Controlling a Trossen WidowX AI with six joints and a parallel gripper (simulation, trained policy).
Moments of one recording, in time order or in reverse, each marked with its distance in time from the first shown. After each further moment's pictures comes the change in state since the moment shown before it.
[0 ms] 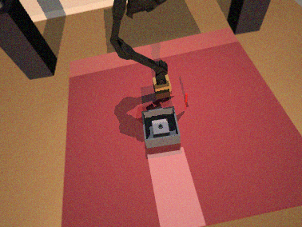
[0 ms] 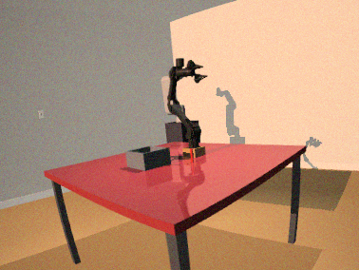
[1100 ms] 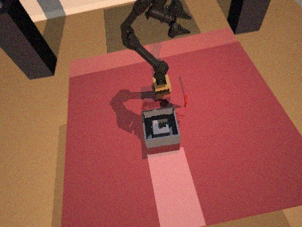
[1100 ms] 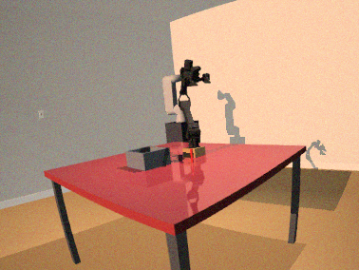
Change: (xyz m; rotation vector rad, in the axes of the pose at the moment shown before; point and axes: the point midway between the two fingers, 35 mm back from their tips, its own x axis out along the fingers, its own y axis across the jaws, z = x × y) arm 0.048 -0.052 -0.137 0.923 0.492 -0.479
